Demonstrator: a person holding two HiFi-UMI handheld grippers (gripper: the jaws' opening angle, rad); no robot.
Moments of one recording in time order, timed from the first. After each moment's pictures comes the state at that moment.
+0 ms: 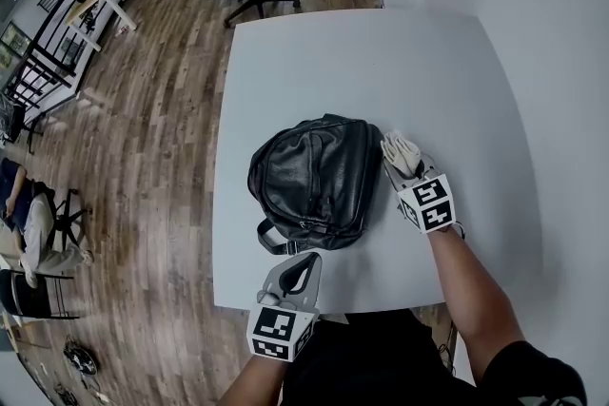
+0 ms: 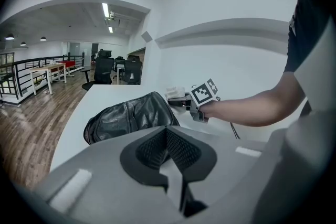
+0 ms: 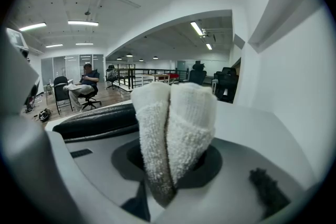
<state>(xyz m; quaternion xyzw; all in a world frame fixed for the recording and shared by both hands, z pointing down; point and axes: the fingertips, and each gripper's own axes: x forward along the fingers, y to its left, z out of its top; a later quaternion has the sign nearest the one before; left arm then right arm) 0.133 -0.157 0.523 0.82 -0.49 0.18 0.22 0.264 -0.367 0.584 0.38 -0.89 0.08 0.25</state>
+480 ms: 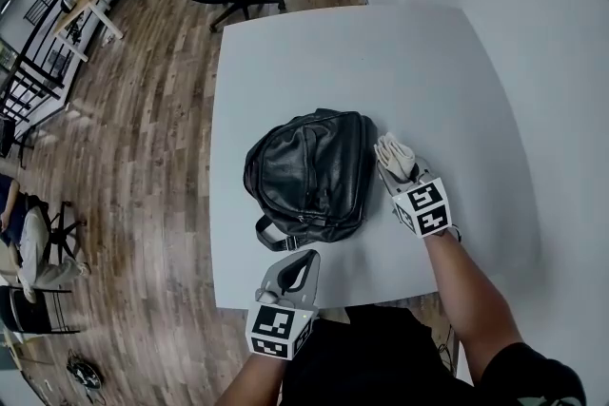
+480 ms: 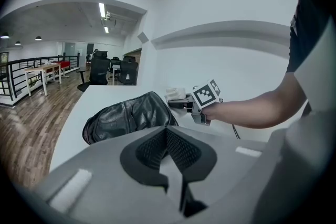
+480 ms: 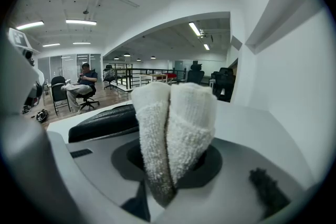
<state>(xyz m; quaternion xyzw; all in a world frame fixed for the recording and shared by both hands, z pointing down) 0.127 -0.144 0.521 0.83 -0.47 0.18 0.22 0.261 -0.334 0.577 0.40 -0.88 0.08 0.25</state>
